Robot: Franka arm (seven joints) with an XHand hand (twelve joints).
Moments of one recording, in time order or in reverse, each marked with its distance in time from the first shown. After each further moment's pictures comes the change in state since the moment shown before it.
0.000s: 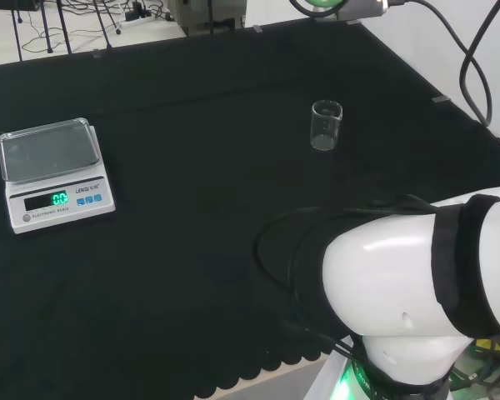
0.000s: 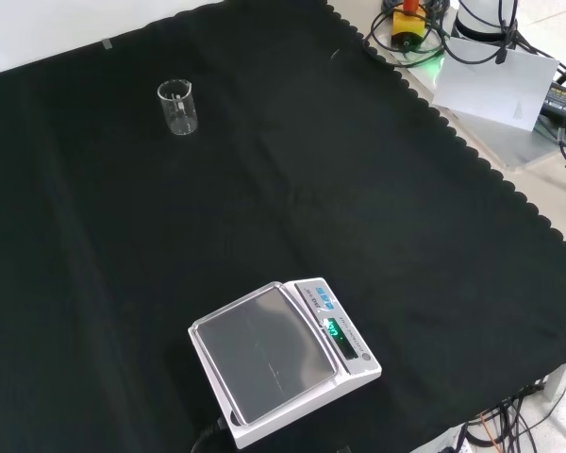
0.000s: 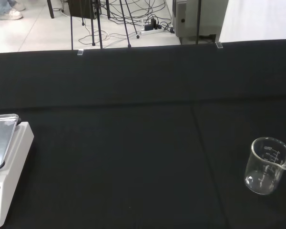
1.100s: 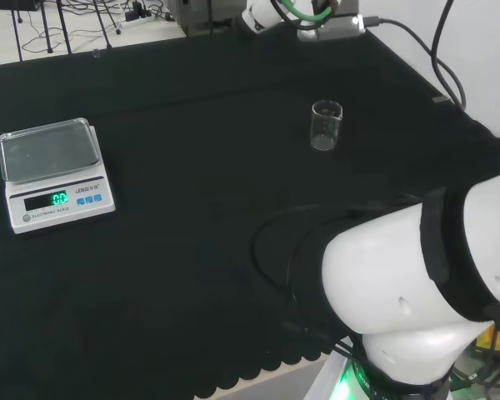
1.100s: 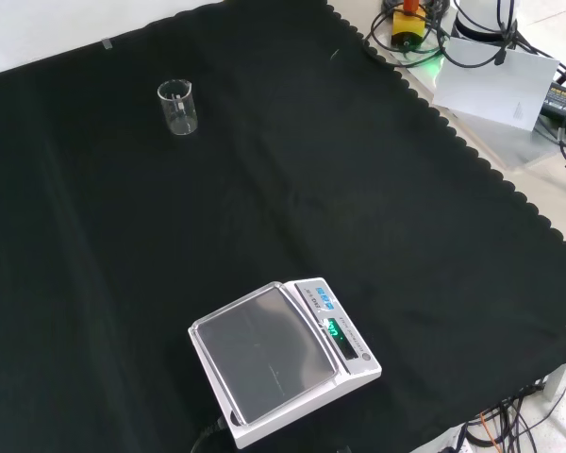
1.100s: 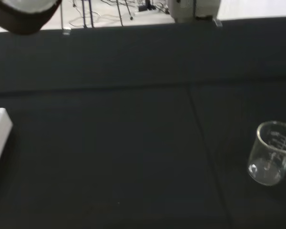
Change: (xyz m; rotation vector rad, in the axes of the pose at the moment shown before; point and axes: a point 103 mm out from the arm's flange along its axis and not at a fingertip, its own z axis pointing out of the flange) arm -0.012 0.058 0.061 0.060 0.004 0.030
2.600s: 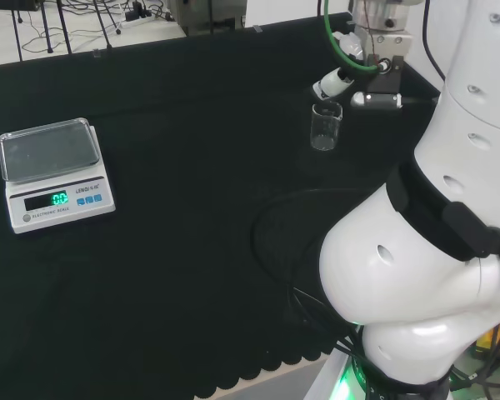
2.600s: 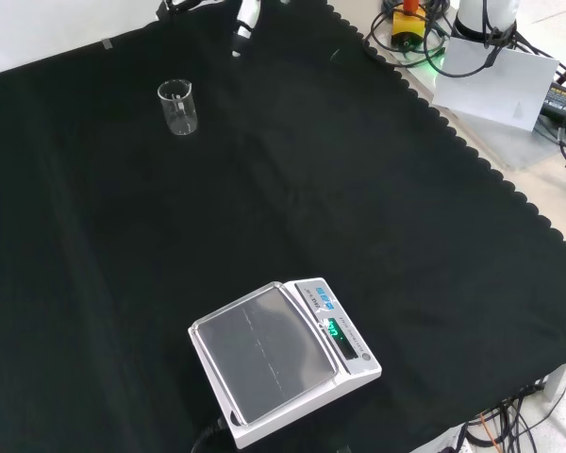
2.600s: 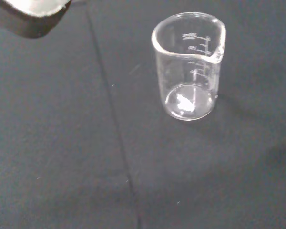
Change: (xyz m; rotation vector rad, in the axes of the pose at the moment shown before) arm -0.150 0.100 0.181 0.117 0.104 0.167
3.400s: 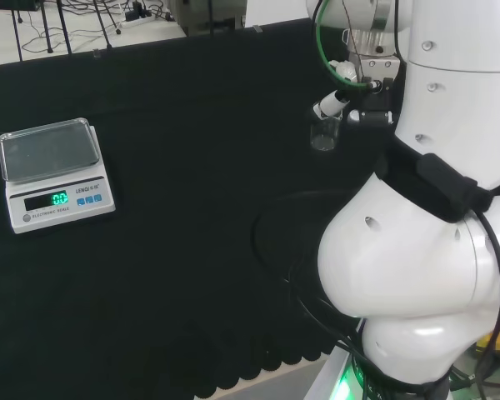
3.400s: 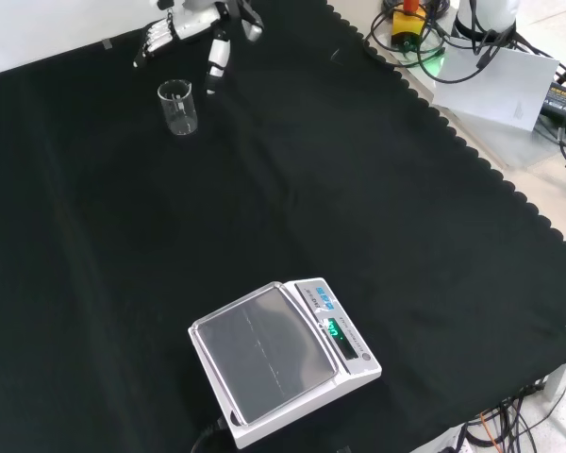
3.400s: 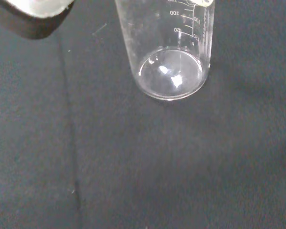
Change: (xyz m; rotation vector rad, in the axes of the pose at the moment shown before) arm -0.023 0.080 0.070 0.084 -0.007 -0.011
